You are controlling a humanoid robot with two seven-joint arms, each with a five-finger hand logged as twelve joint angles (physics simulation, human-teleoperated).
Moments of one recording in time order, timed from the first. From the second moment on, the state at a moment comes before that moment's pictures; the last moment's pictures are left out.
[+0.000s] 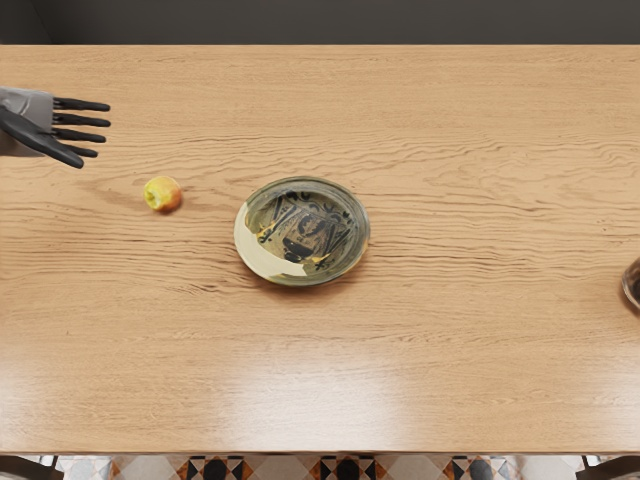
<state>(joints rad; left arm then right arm) -1.20 0.83 -0.33 -0.81 -0.07 -0.61 0.61 -0.05 0.00 0.05 0.20 -0.15 0.07 -0.09</state>
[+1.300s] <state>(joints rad) -1.27 0.46 0.00 -1.10 1.05 0.05 0.61 -0.05 0.00 0.05 0.20 -0.15 0.07 -0.09</state>
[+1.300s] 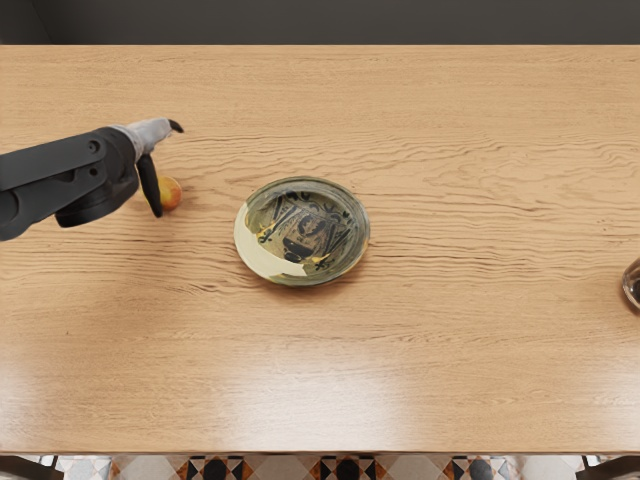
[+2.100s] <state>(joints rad) -1.23 0.33 0.10 -0.94 1.05 0.16 0.61 -0.05 0.00 0.05 0.20 -0.15 0.07 -0.09</state>
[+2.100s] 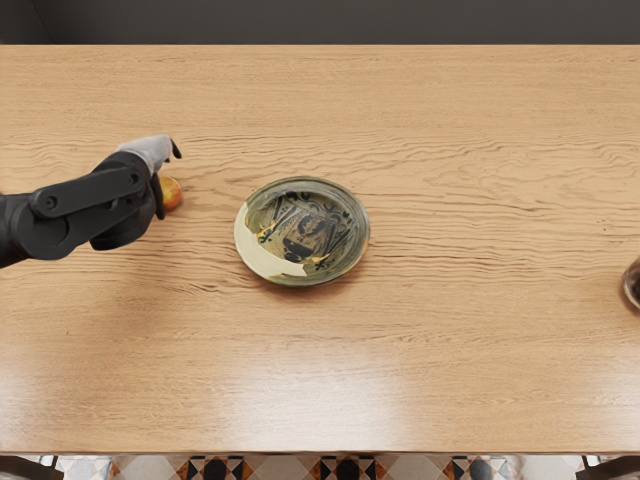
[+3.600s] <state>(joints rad) -1.28 0.45 -0.21 -0.93 0.64 -0.04 0.61 -0.05 0.00 0.05 0.20 -0.15 0.07 -0.09</state>
